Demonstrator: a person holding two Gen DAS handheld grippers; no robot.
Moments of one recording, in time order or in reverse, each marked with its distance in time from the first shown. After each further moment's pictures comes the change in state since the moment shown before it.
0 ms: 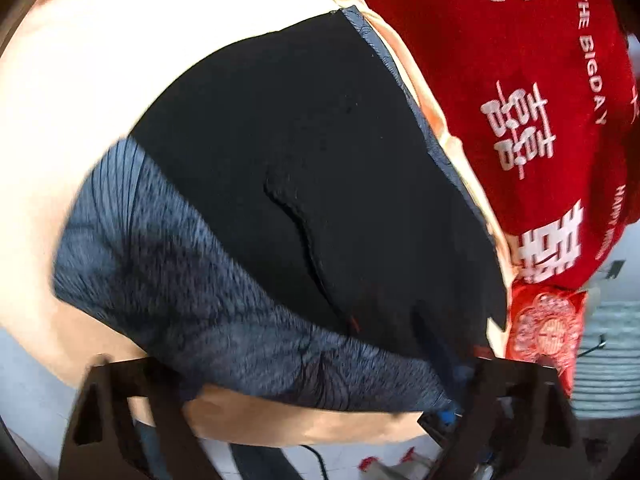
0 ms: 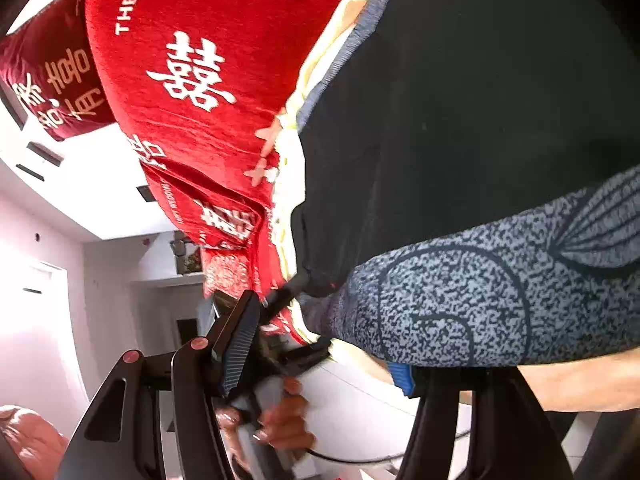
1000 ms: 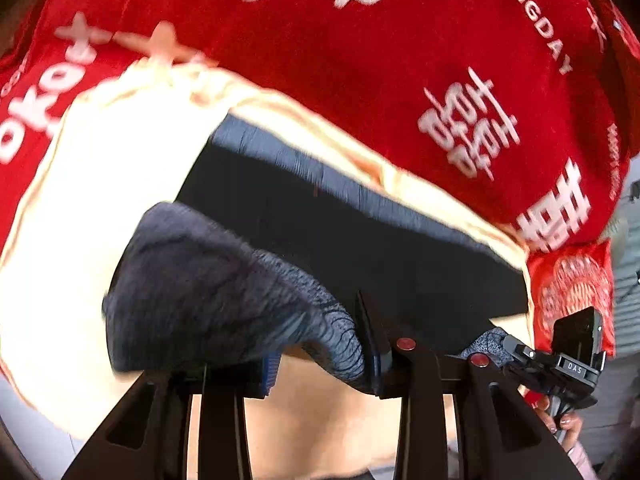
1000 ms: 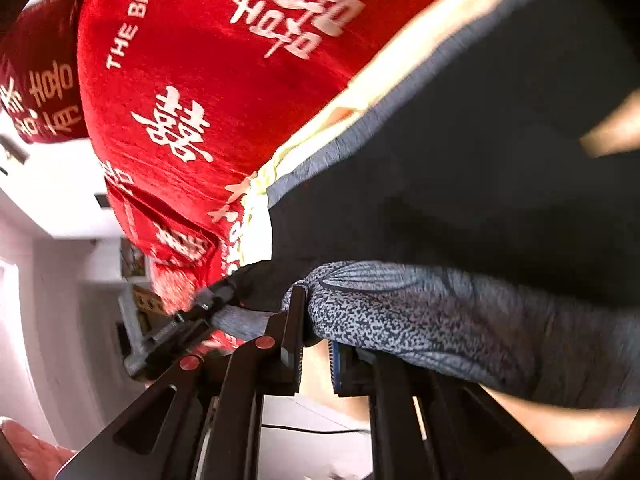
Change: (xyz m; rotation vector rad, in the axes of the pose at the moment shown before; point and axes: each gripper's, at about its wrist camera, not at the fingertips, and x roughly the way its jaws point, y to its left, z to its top) left arm -0.033 -0.120 0.101 0.317 -0.051 0.130; right arm -0.085 0.059 0.132 -0.105 -0.020 -0.252
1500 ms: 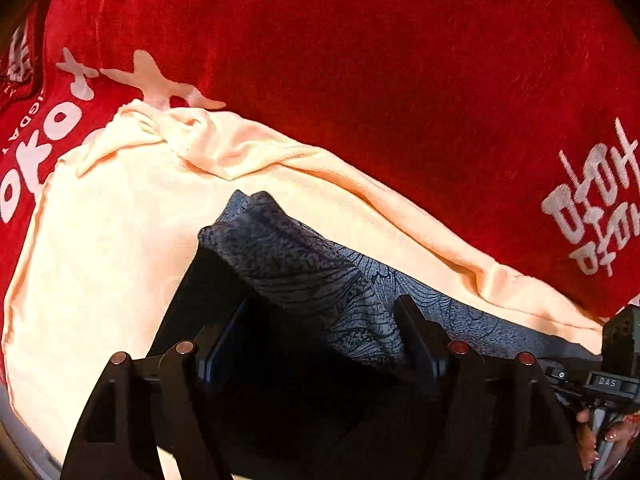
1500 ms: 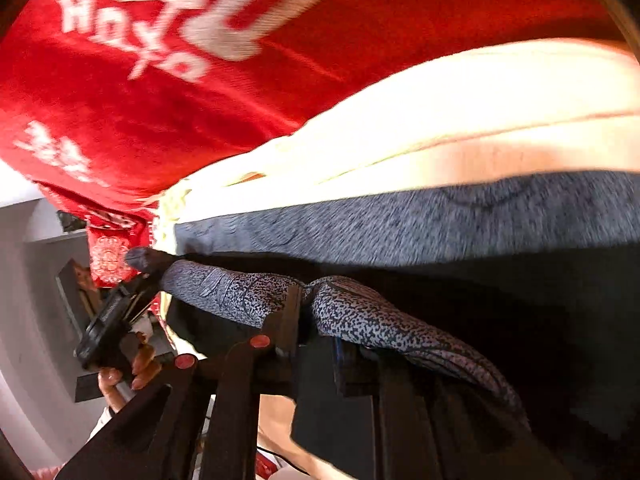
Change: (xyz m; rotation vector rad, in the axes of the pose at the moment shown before) left arm 0.104 0.002 0.097 -0.081 -0.058 0.293; right arm 0.119 -0.043 0.186 -0.041 0.269 -0.214
